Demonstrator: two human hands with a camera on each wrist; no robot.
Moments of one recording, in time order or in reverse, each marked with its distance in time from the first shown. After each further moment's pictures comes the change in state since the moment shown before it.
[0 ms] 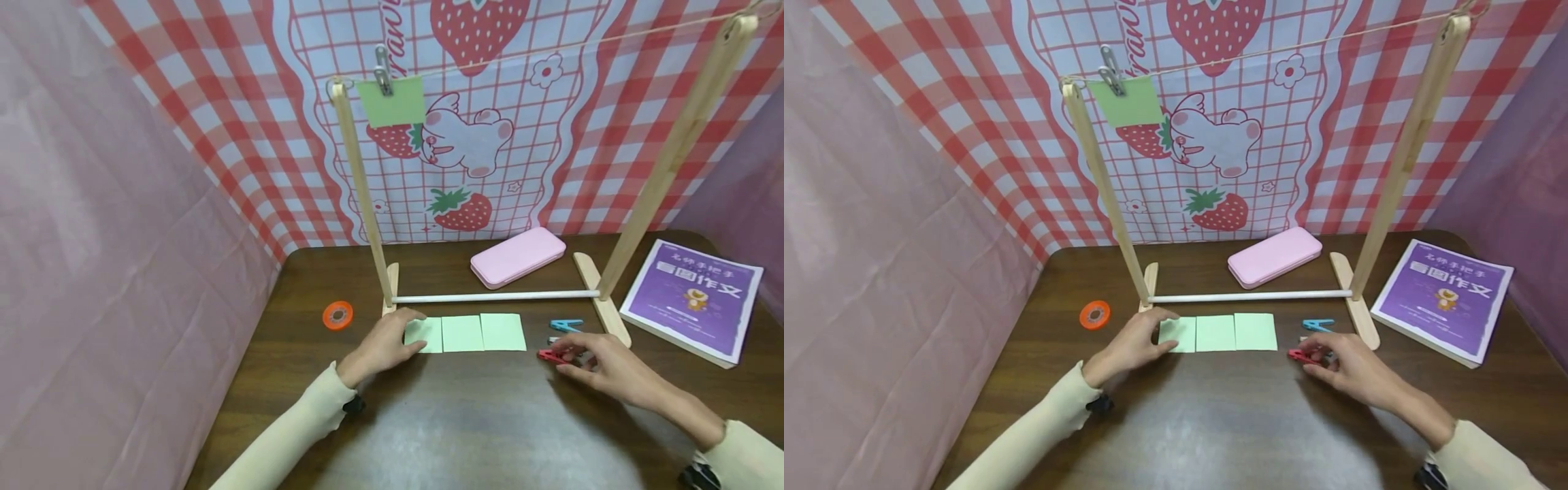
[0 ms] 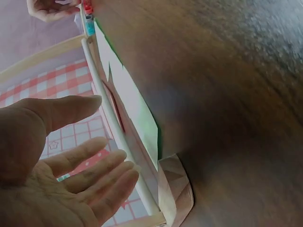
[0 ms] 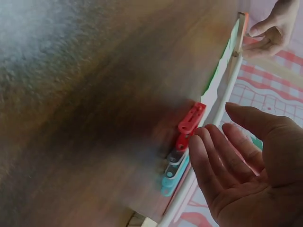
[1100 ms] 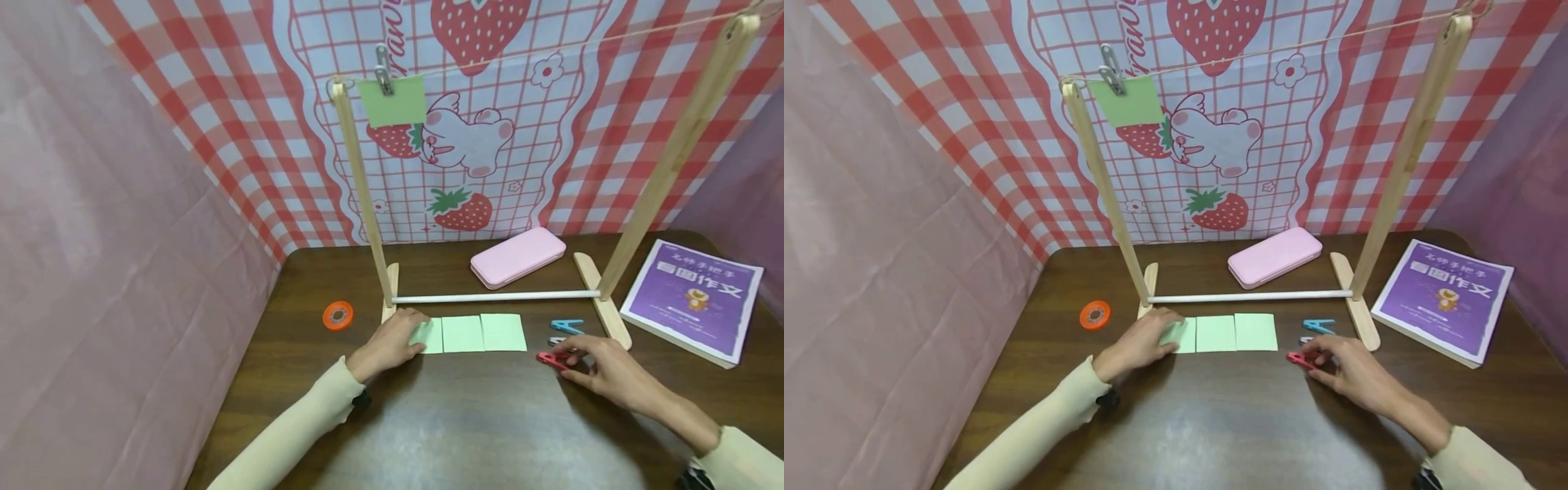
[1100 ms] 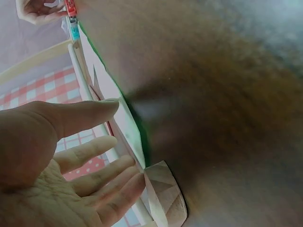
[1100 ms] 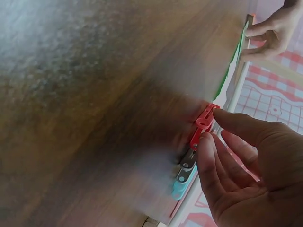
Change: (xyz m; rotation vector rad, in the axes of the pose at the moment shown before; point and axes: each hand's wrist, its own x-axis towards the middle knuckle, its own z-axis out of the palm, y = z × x) left_hand 0.011 -0.001 0.009 0.133 -0.102 0.006; right_hand -0.006 0.006 0.009 -0.060 0.052 0.004
